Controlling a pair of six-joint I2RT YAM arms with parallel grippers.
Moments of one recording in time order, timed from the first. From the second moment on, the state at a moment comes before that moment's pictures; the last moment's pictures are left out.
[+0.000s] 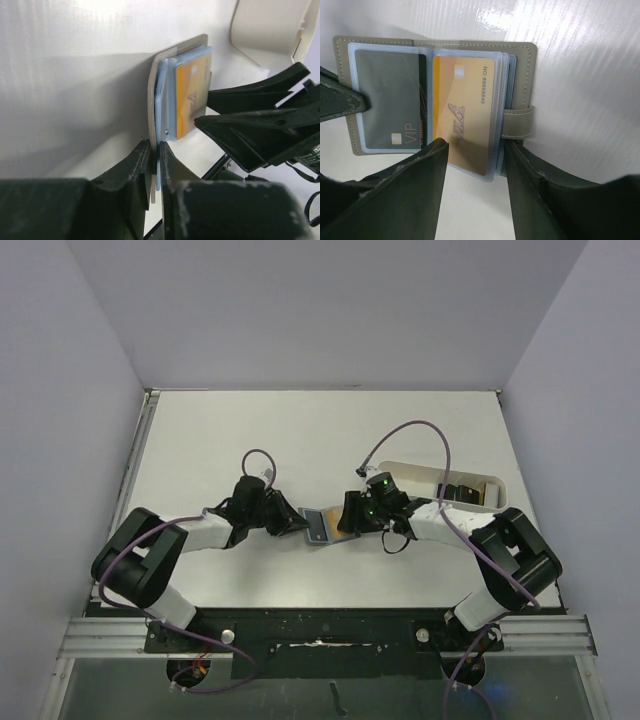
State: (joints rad) left arm -0.52 1.59 0.57 0.32 0.40 -1.06; right arm 0.59 1.55 0.72 -0.02 -0.20 0.49
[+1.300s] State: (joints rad) left arm -0.29 1.42 0.75 -0.45 0.59 -0.48; right arm 0.87 1.57 0.73 0.01 -0.30 -0.34
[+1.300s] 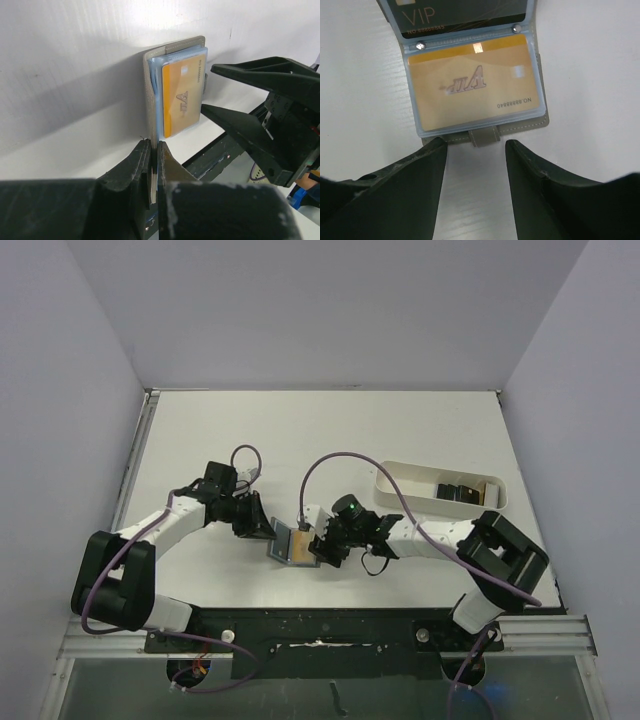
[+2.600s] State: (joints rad) left arm -0.24 1.42 0.79 -0.56 0.48 -0.48; right arm 0.91 1.55 0.51 0.56 -0.23 -0.23
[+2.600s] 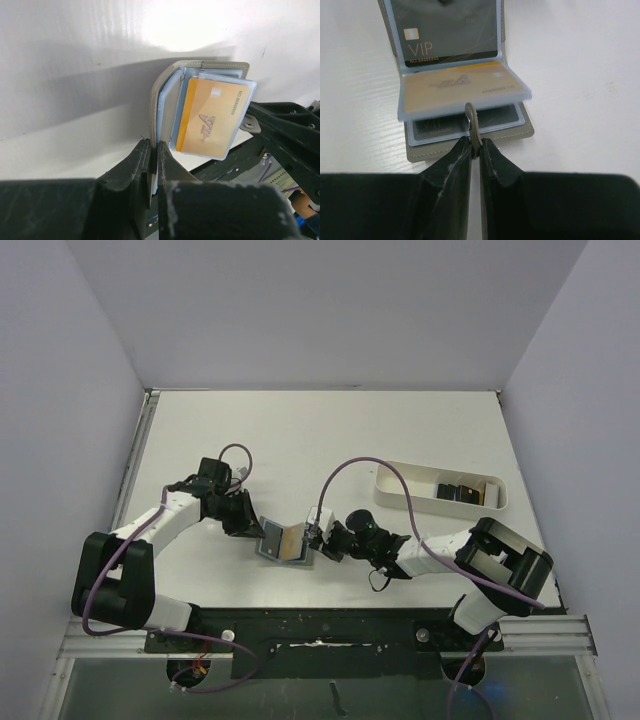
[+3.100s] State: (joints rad) left arm -0.24 1.42 0.75 -0.43 0.55 -0.57; right arm 0.91 1.62 0.50 0.63 -0.34 -0.38
